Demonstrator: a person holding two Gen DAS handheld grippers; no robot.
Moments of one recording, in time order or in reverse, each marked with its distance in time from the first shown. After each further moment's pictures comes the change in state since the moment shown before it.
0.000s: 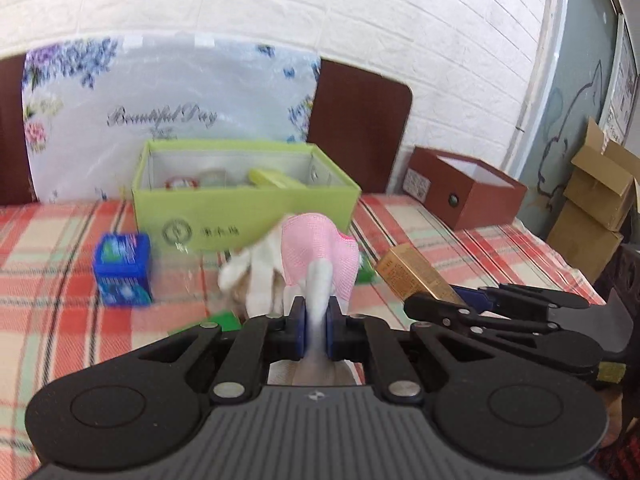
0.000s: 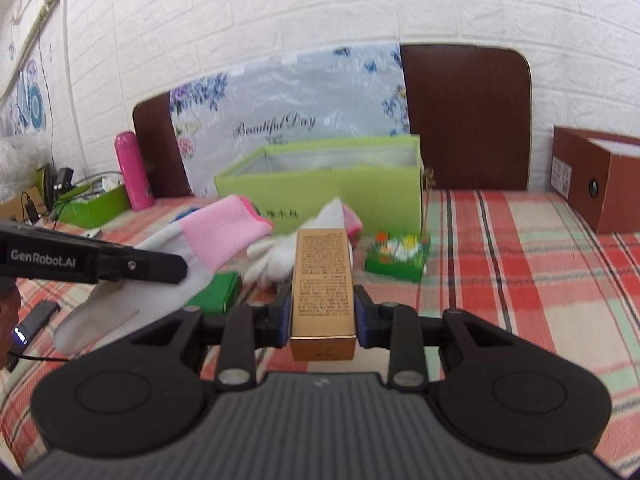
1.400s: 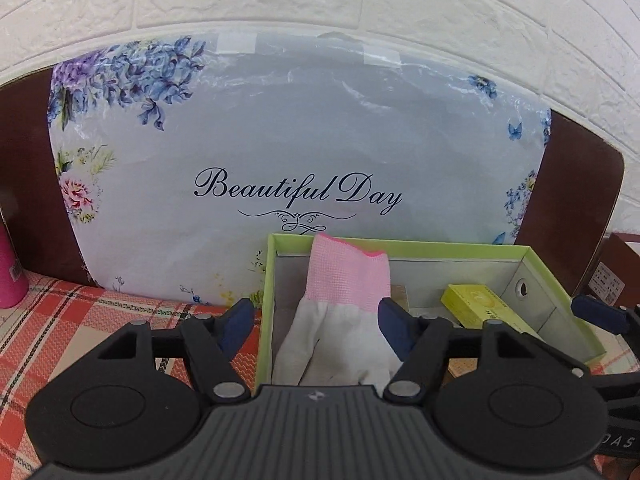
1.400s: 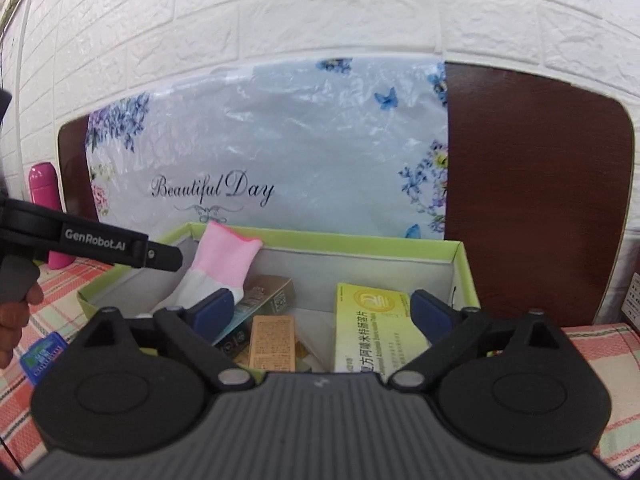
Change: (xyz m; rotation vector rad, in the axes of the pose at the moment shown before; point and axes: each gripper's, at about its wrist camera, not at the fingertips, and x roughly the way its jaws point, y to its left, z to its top) left arm 0.147 0.122 0.110 -0.092 -0.061 0.350; right arm 0.201 -0.029 0.095 -0.071 -0.111 -0.071
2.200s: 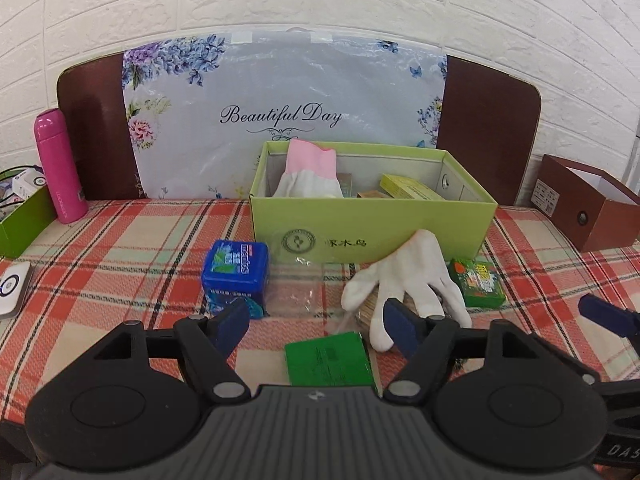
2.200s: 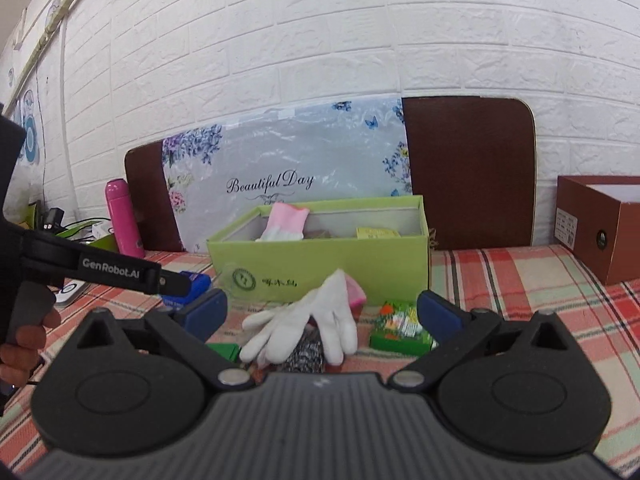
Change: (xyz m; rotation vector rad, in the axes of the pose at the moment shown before) left arm -0.154 -0.043 -0.108 0.043 0.077 0.025; right arm -0.199 0.030 -0.070 0.082 -0.004 0.022
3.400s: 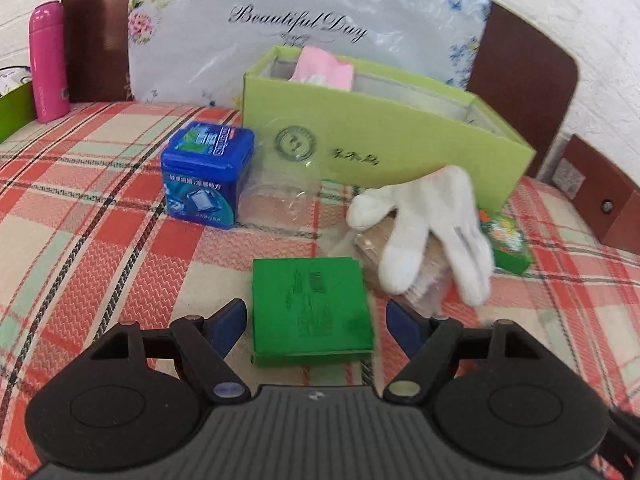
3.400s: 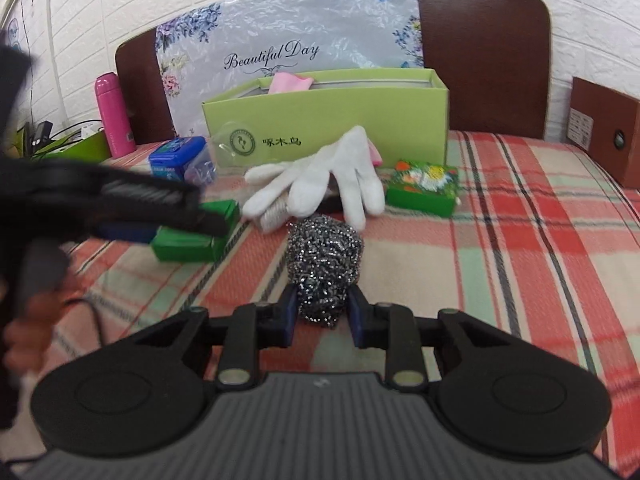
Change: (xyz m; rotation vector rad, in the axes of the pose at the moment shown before) left arm 0.074 0.002 -0.042 -0.160 0.136 -0.004; right arm 0.014 0.012 -0.064 0.002 0.274 -0.016
